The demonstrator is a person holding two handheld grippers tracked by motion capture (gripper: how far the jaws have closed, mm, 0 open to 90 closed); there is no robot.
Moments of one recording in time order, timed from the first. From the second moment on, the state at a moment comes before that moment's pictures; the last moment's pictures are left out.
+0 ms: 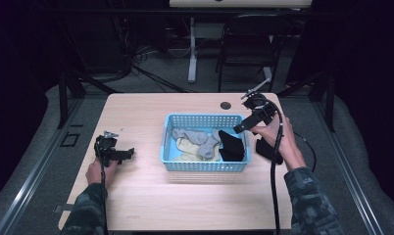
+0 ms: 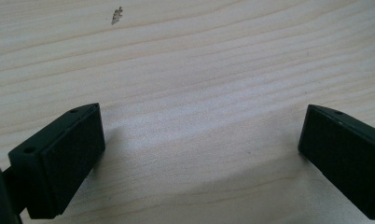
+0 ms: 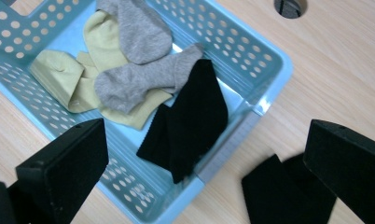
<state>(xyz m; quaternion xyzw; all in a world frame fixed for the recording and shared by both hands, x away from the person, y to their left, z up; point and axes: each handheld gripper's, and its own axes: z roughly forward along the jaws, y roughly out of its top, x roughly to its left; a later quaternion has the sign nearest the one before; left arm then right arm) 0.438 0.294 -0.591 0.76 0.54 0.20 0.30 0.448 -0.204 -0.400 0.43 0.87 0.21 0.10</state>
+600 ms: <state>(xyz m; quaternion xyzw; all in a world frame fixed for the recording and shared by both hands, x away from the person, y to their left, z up) 0.438 0.294 -0.591 0.76 0.54 0.20 0.30 0.470 -0.148 -0.462 0.41 0.90 0.15 0.04</state>
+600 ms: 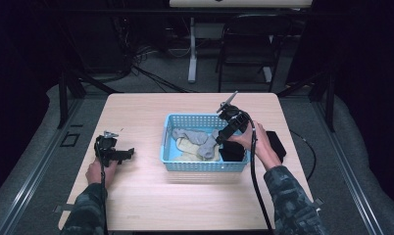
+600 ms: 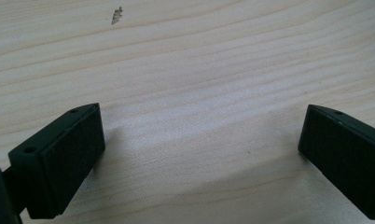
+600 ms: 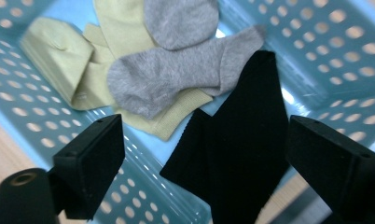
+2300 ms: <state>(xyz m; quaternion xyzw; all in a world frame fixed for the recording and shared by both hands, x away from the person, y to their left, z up) 0.438 0.294 -0.591 0.76 0.54 0.20 0.30 0.475 -0.150 -0.464 0.45 0.88 0.14 0.06</state>
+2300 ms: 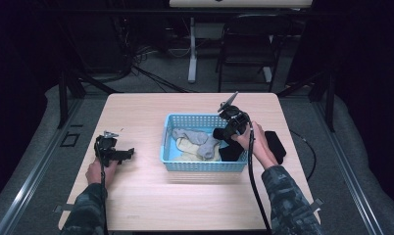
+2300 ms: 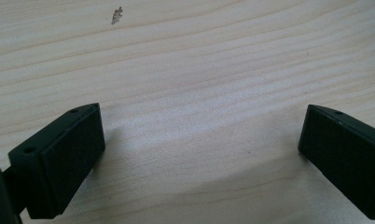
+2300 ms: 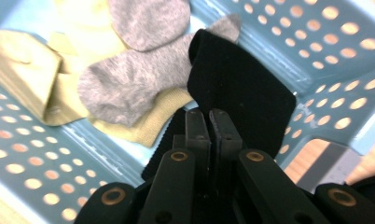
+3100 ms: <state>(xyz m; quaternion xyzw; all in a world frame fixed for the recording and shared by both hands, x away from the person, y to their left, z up) 0.438 0.294 -0.591 0.76 0.54 0.20 0.30 0.469 -0.156 -0.396 0.44 0.88 0.18 0.09</state>
